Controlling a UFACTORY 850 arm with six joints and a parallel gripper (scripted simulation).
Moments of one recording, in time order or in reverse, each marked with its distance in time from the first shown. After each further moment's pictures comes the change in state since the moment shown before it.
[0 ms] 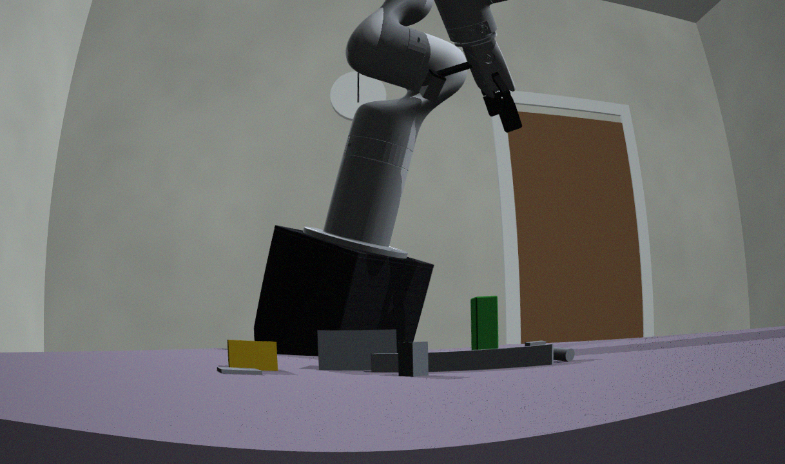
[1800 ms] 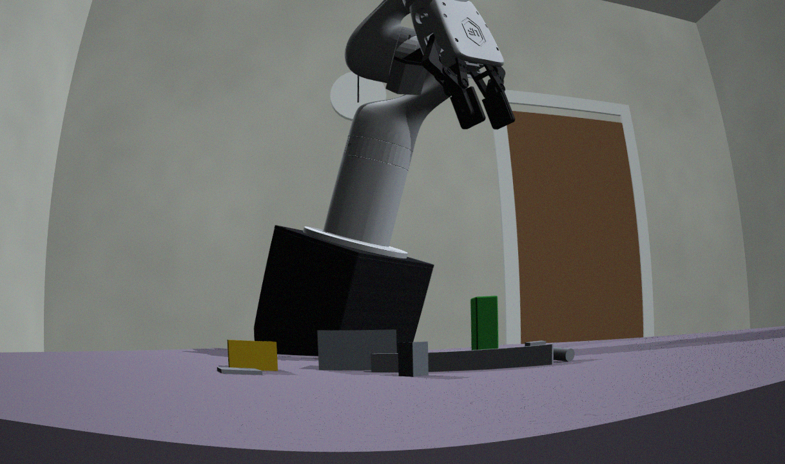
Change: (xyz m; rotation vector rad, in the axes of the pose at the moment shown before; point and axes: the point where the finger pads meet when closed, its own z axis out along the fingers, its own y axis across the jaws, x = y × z) arm 0.081 -0.302 -0.134 0.587 -0.147 0.703
